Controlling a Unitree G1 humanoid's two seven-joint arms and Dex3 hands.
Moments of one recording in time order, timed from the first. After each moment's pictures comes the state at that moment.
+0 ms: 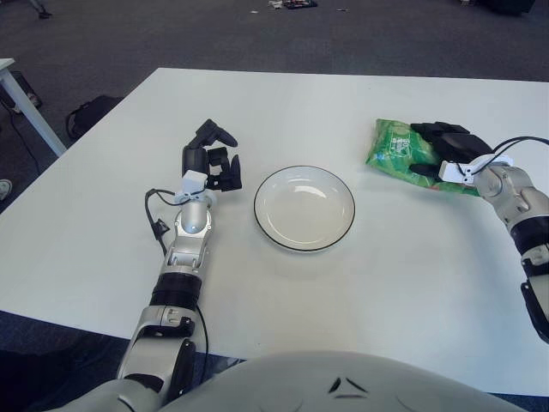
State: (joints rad) left arm -0.23 0.08 0.02 0.32 0.08 -0.45 0.21; right arm -0.68 -0.73 0.33 0.92 -0.68 -0.40 -0.01
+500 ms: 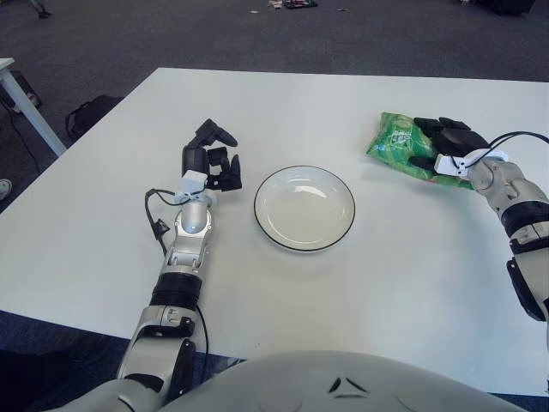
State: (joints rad) left arm -0.23 0.08 0.02 0.32 0.08 -0.45 0.21; right arm -0.78 -0.69 0.40 1.09 -0.68 -0.39 -0.06
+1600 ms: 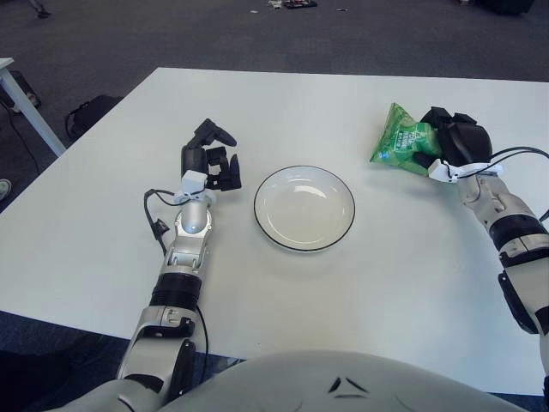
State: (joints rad) left arm -0.23 0.08 0.02 0.31 0.10 -0.45 0.23; right arm -0.67 -0.65 0.34 0.99 -0.60 -0.44 -0.53
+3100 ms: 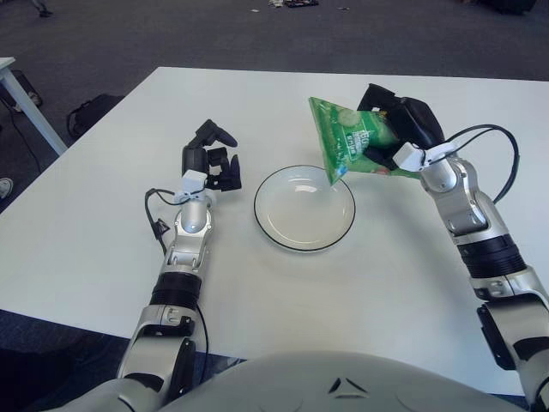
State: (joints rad) left arm -0.24 0.08 0.03 0.33 0.08 -0.45 0.21; right arm -0.49 -0.45 0.20 0.00 -0.44 -0.13 0.03
